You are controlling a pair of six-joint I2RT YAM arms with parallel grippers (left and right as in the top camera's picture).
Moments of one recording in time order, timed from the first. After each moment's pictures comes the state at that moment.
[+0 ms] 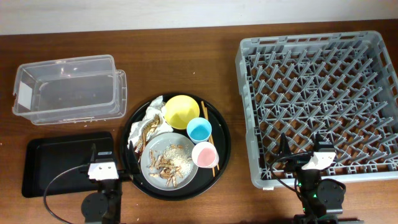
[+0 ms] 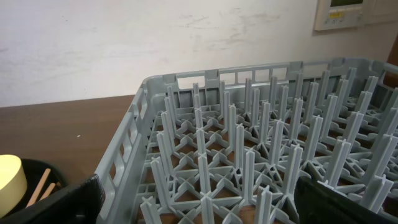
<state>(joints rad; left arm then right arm) 0.01 0.01 0.02 -0.08 -0.04 0.02 -0.02 0.01 0.01 -0.08 0.00 0.10</state>
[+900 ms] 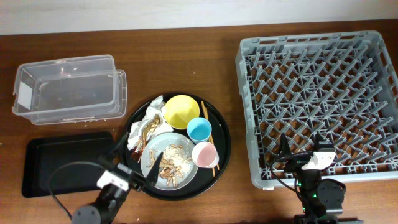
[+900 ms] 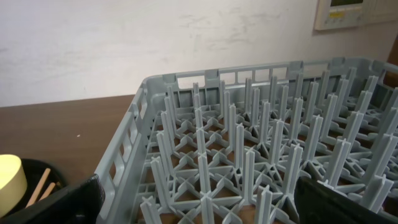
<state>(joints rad) 0.01 0.08 0.09 0.21 0.55 0.02 -0.02 0.01 0.01 -0.08 0.00 0.10</state>
